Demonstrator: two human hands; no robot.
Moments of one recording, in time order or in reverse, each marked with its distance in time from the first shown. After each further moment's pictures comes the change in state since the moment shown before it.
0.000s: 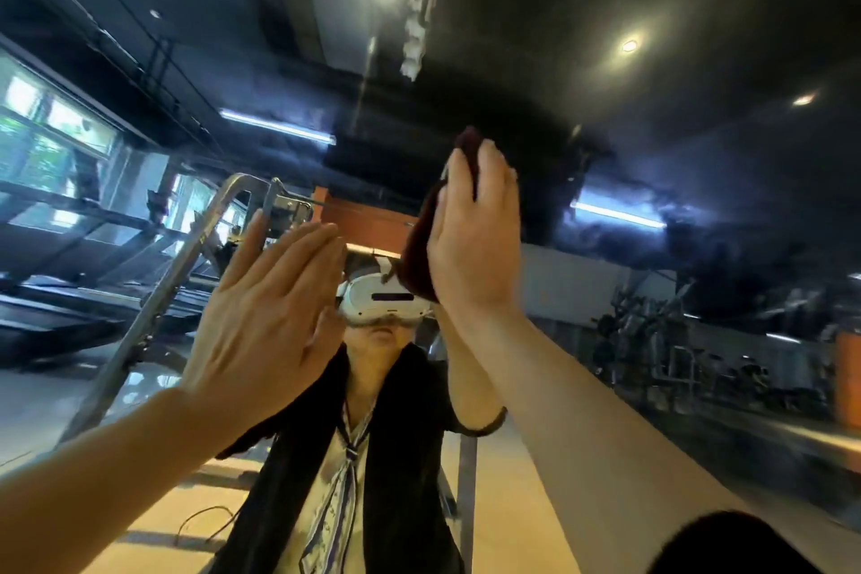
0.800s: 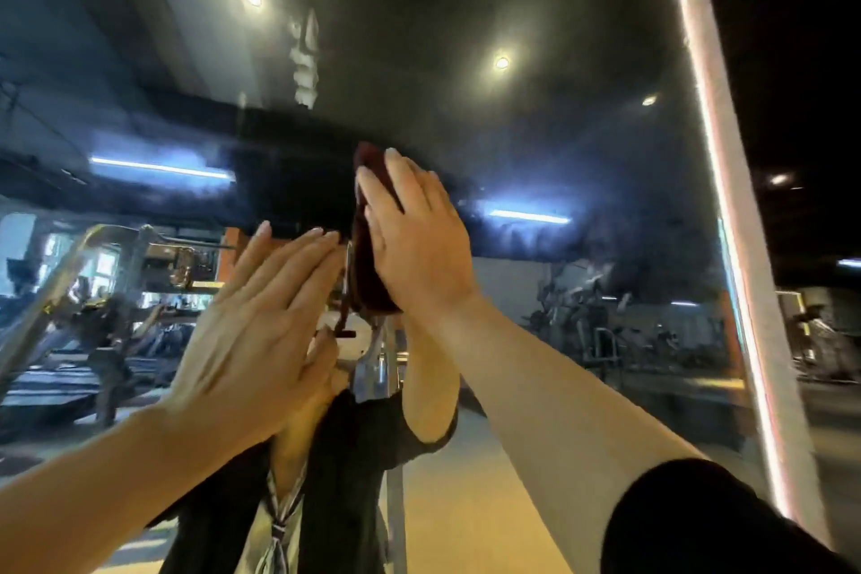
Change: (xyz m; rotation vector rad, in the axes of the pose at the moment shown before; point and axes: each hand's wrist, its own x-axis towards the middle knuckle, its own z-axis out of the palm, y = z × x) left_hand 0.097 0.143 0.065 0.147 -0.163 0.152; right_hand 0.017 0.164 -0.047 -0.098 0.043 -0.208
